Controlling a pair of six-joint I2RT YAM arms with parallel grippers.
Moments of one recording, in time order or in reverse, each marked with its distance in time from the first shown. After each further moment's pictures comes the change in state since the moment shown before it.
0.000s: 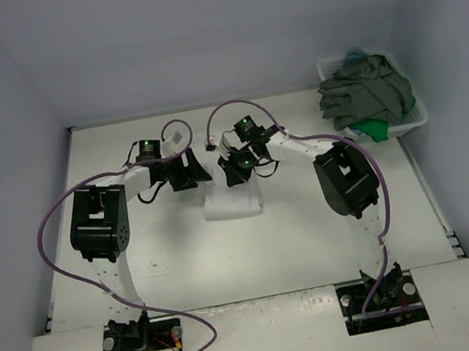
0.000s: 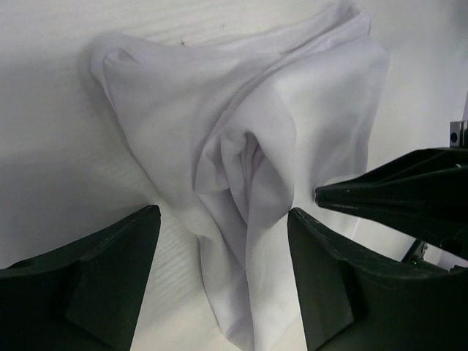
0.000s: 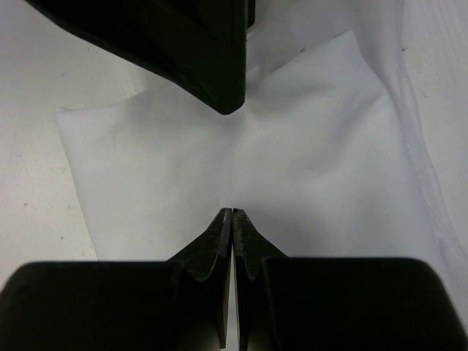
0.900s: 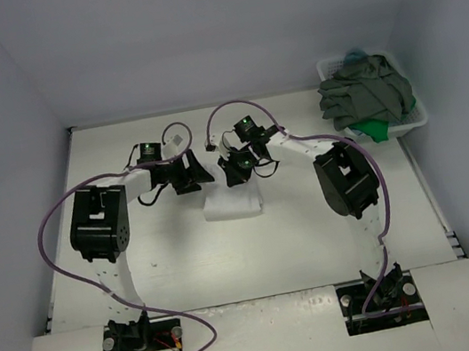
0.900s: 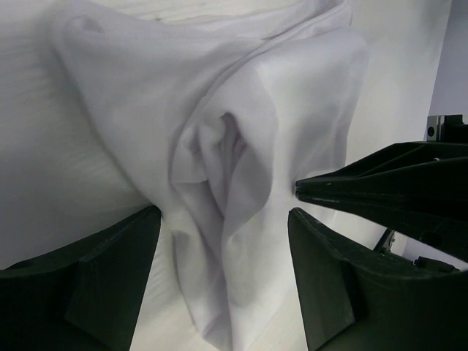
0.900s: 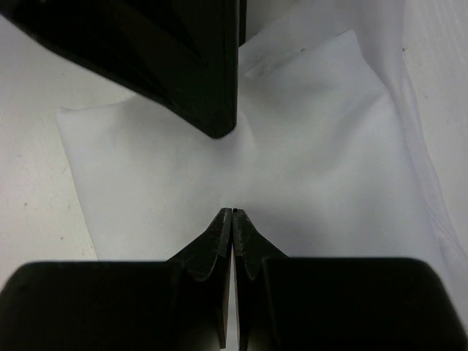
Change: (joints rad) left arm 0.005 -0.011 -0.051 0.037 0.049 -0.077; right arm 0.000 0.000 0.000 0.000 0.000 0.000
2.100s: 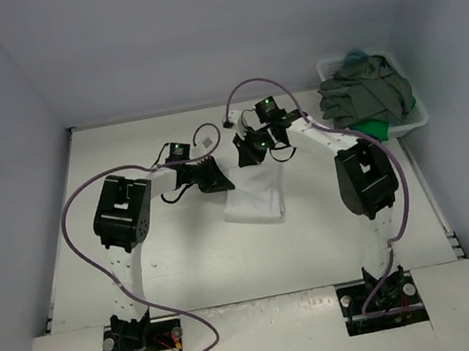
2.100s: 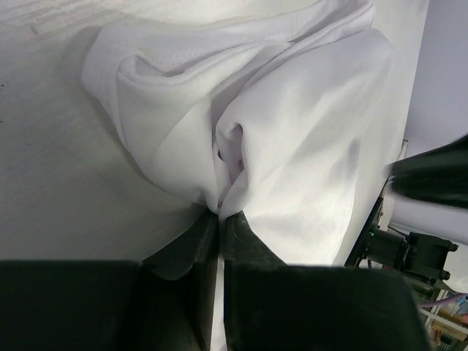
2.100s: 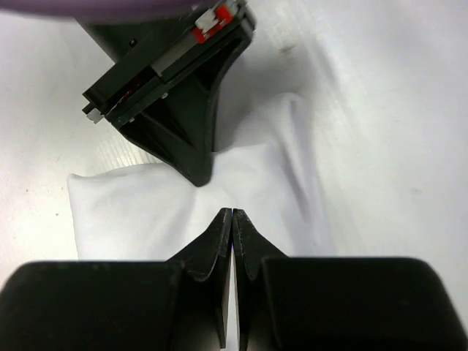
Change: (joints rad) left arm -0.158 0.163 0.106 0.089 0.074 -0.075; right arm -0.107 -0.079 0.000 -0.023 -0.044 0.000
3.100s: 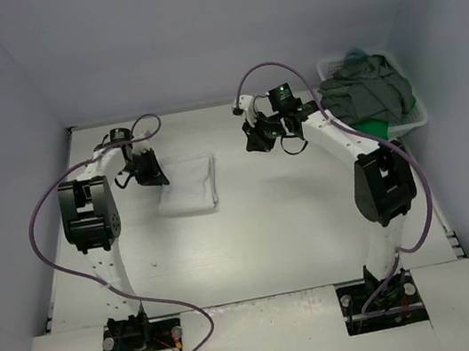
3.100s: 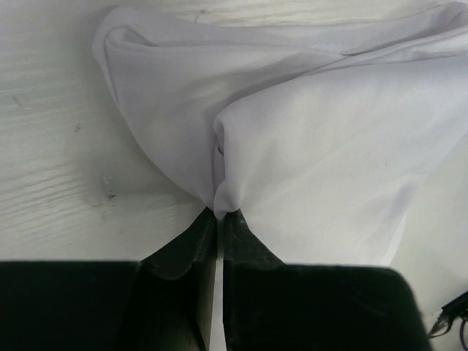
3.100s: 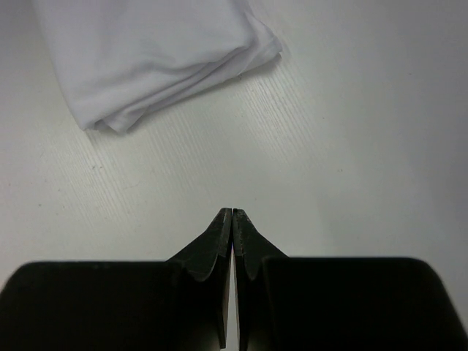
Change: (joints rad) left arm 0.346 -0.048 0.250 -0.600 -0.312 0.364; right arm -0.064 -0.154 -0.024 0.000 0.038 -0.053
